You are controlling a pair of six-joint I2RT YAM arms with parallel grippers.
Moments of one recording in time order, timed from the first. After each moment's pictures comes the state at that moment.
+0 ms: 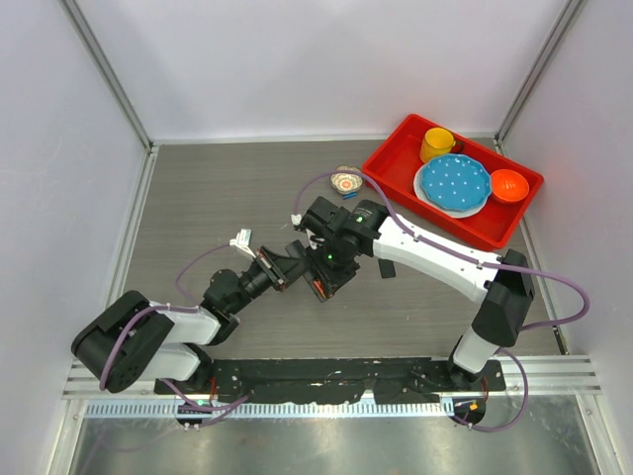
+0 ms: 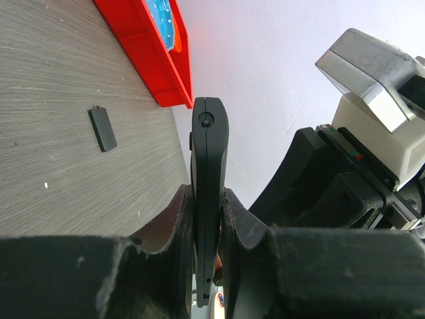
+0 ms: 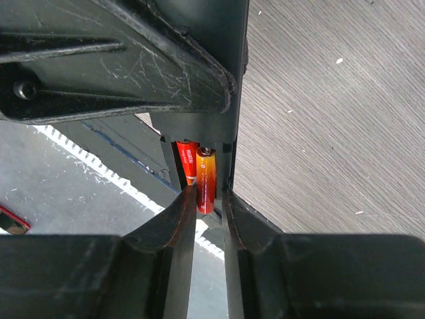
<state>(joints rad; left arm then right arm) -0.66 1.32 0.14 1.27 0.21 -1.34 0.96 1.66 1.54 -1.12 -0.14 0.35</state>
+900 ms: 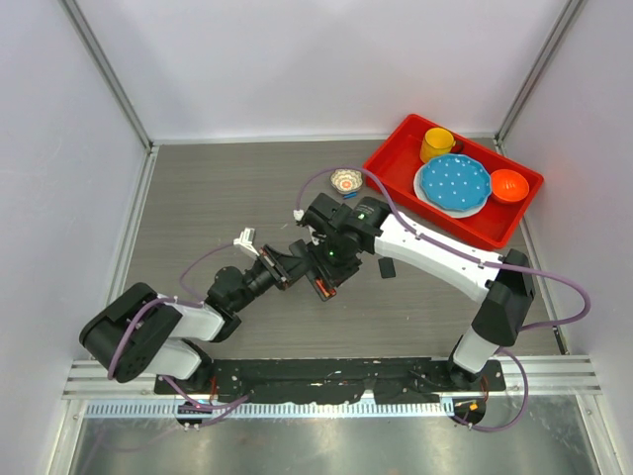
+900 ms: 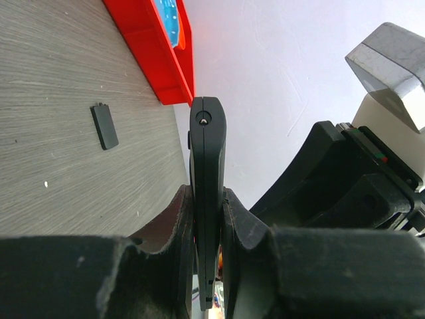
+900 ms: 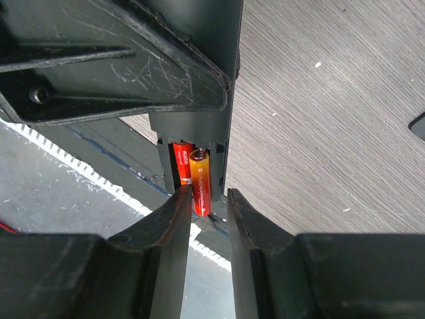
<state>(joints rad) -0.66 1.38 0.16 1.28 0.21 -1.37 0.95 1.66 1.56 -1.13 -0.10 0.34</state>
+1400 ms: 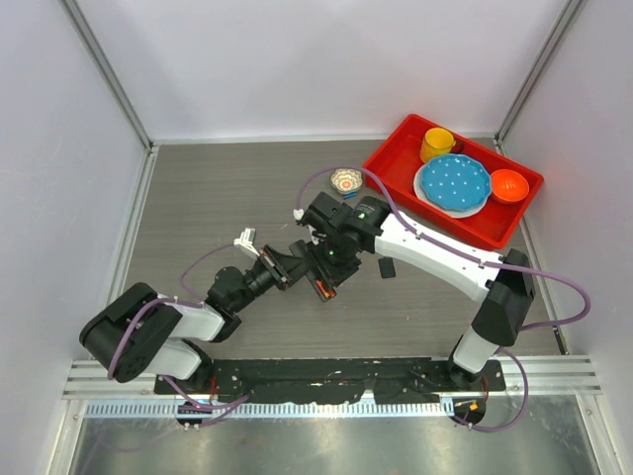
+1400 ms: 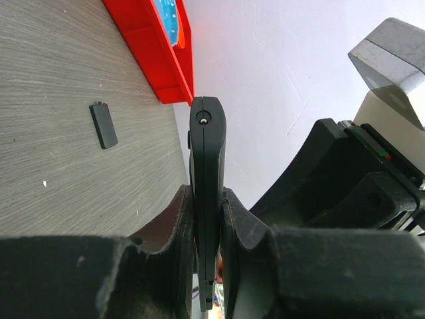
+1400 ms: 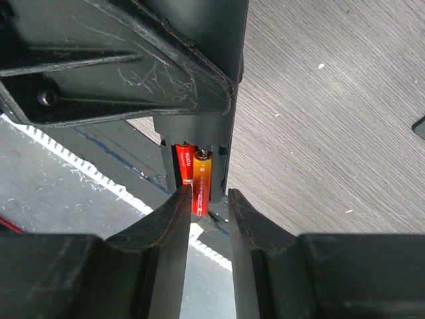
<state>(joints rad) -0.66 1.39 0.16 1.28 0.21 -1.37 0.95 1.66 1.56 -1.13 -0.11 0.34</state>
